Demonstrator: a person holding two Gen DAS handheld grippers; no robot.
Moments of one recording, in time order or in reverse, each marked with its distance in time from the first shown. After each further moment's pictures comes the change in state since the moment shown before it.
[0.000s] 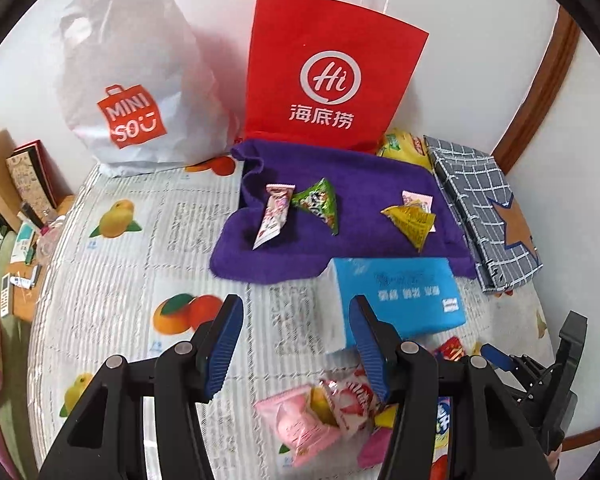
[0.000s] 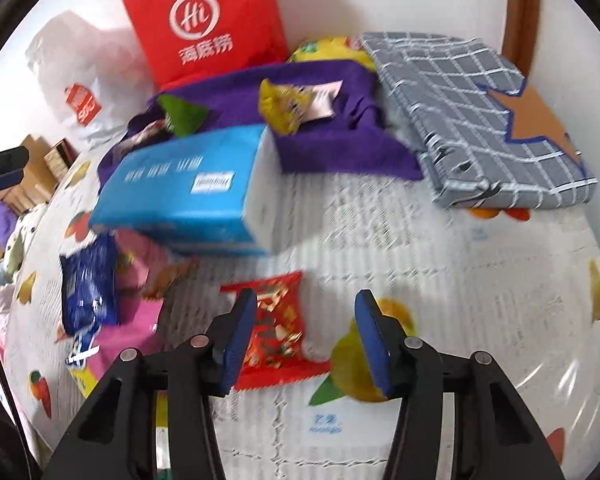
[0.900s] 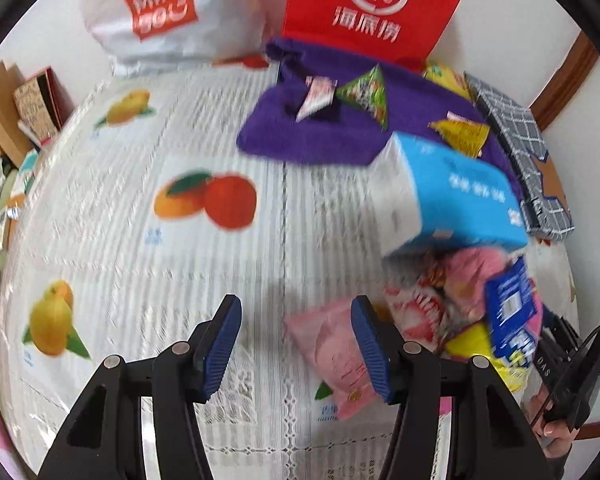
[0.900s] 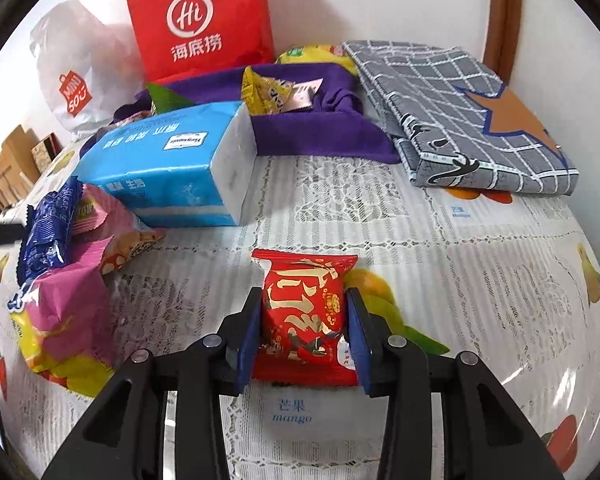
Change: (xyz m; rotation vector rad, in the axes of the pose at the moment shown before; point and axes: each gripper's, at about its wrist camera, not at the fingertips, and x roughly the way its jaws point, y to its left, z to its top) left arm 0.055 0.030 -0.077 -0.071 0.190 0.032; right arm 0.008 -0.006 -0.036 -0.006 -0.125 -0.129
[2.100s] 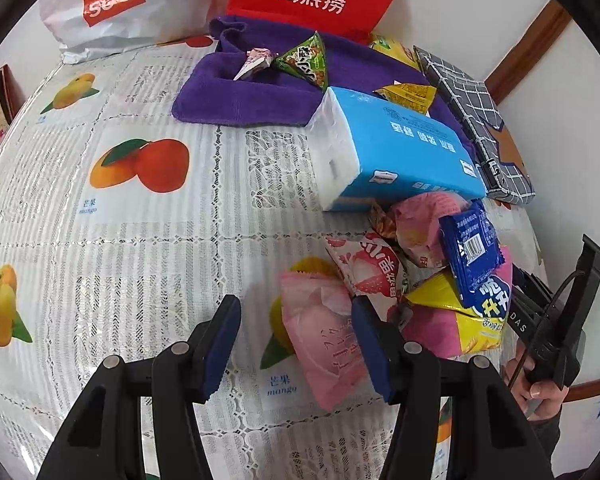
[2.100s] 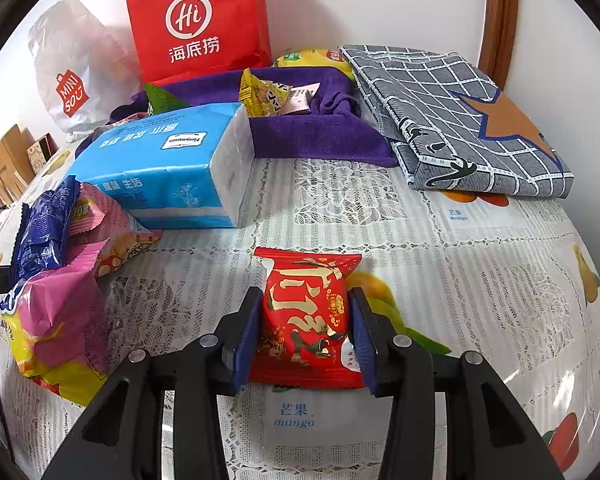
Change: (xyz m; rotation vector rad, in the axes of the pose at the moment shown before) left arm 0.003 -0.014 -0.024 0.081 0.028 -0.164; right arm -0.001 0.002 0.002 -0.006 0.005 0.000
